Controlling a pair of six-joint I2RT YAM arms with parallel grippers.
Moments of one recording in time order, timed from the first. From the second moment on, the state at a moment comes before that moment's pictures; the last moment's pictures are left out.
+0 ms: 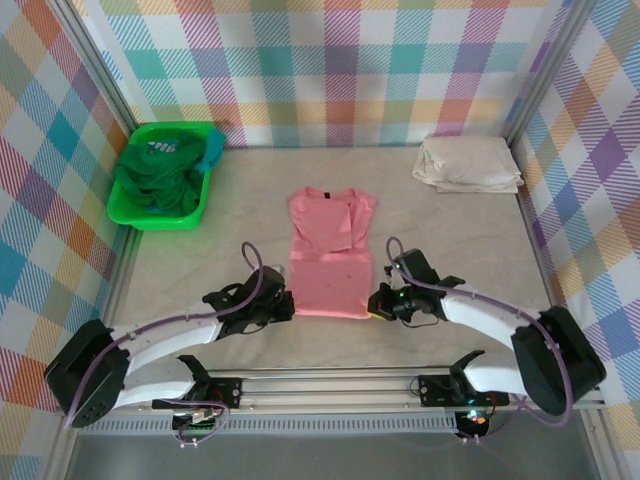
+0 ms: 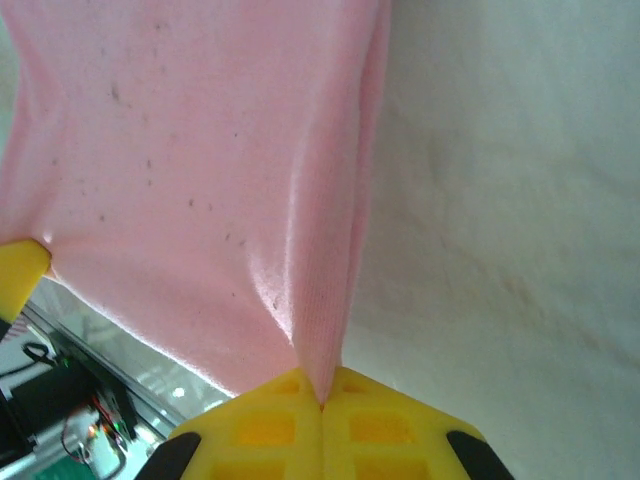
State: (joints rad) left arm -0.83 1.14 0.48 -0.27 -0.01 -0.83; right arm 0.56 1.22 0.48 -0.31 -0.50 0.84
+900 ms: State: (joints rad) left arm -0.78 1.06 0.80 -0.51 -0.09 -0.85; right arm 0.50 1.08 0.86 -0.63 -0.36 0.81
